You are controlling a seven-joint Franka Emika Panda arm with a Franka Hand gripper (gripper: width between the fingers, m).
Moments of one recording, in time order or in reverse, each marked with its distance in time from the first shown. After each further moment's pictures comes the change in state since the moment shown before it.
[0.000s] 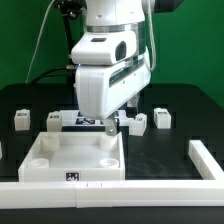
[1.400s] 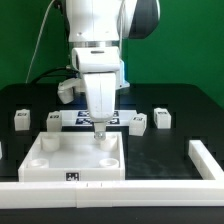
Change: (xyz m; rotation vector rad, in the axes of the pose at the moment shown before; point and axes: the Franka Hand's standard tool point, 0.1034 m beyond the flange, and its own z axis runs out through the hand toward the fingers) arm -0.063 -0.027 0.035 -0.157 -0.030 -0.578
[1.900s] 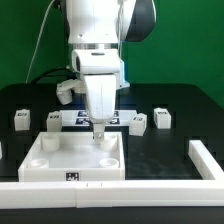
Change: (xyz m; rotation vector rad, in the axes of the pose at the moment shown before) arm -0.002 -0.003 0.002 0.006 -0.010 -0.019
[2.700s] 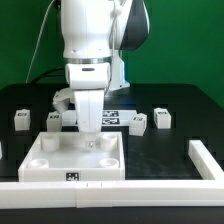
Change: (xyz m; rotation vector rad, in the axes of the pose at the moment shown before) arm -0.010 -0.035 0.025 0.060 0.010 0.094
